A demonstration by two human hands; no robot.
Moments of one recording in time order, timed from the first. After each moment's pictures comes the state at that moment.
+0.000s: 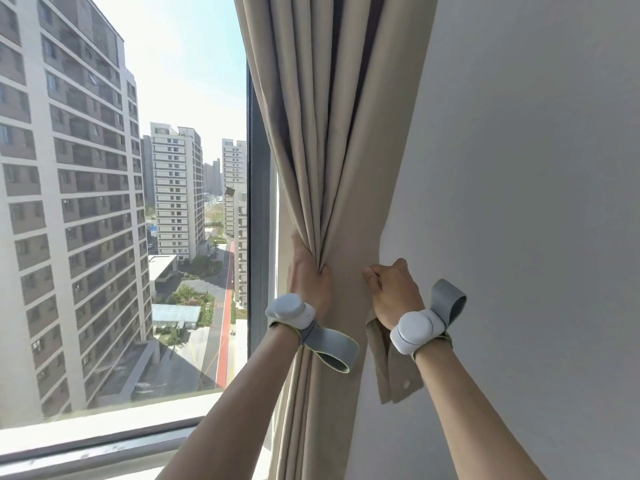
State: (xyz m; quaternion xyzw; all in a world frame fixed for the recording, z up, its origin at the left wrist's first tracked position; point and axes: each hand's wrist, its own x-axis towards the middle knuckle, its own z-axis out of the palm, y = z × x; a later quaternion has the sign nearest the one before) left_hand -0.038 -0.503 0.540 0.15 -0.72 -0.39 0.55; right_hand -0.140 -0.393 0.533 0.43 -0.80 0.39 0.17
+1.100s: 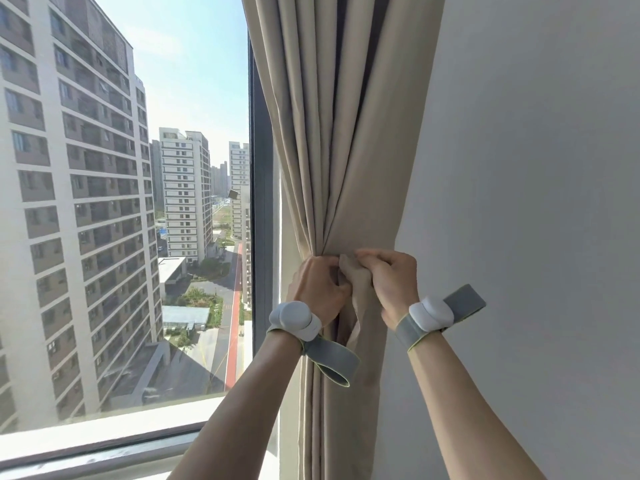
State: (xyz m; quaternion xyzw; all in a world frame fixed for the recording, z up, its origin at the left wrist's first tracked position) left_hand -0.046 -0.513 0.532 0.14 -0.84 -0.25 0.47; right_hand -0.137 -0.423 0.548 0.31 -0.56 0.76 -0.04
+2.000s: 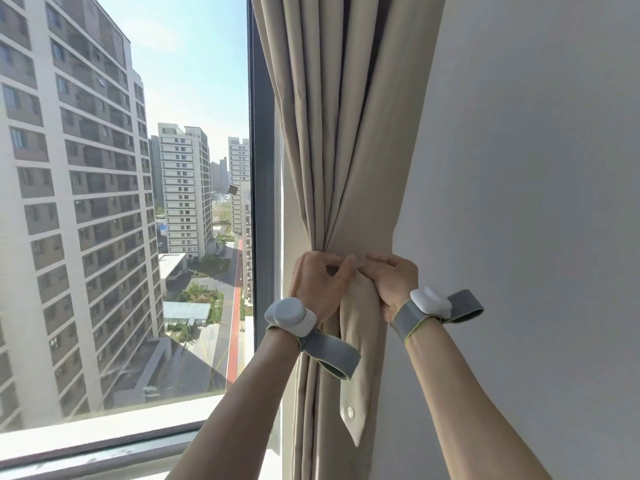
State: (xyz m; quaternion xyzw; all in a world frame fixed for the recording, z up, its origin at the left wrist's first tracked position) left_hand -0.045 -0.522 0.532 0.11 -0.79 -0.31 0.51; right_hand -0.151 -0.440 0.540 0.22 -0.55 0.79 -0.15
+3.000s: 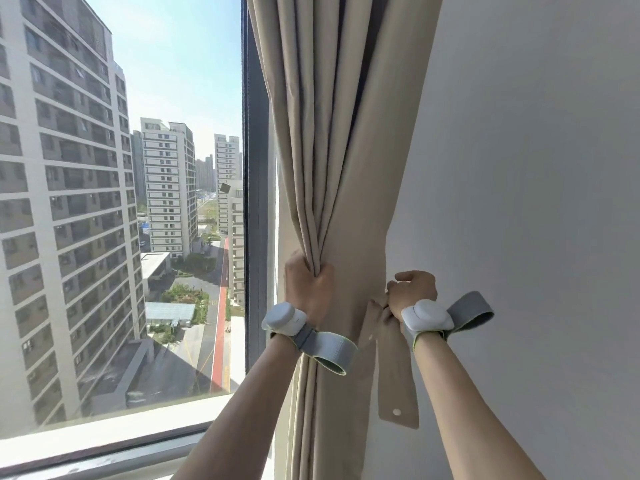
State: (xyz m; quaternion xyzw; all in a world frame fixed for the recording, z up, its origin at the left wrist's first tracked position) left_hand -0.052 -0.521 0.530 0.18 -0.67 -0.44 0.57; right_hand -0.182 -0.425 0.522 0.15 -0.77 0.62 0.00
